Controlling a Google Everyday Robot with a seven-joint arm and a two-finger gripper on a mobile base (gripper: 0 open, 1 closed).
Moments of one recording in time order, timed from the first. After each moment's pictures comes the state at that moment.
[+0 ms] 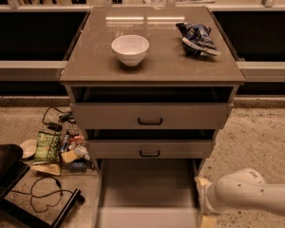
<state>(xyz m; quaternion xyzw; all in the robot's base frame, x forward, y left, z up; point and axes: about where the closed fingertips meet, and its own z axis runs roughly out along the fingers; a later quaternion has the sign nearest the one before) 0.388 -0.202 0.432 -0.66 0.74 0.04 0.13</state>
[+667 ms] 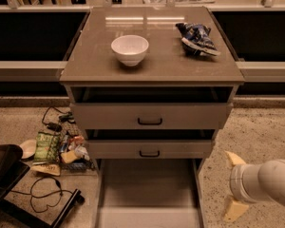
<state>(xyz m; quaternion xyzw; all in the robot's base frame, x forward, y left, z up) 0.399 -0.255 0.601 -0.63 0.75 -0.05 0.20</state>
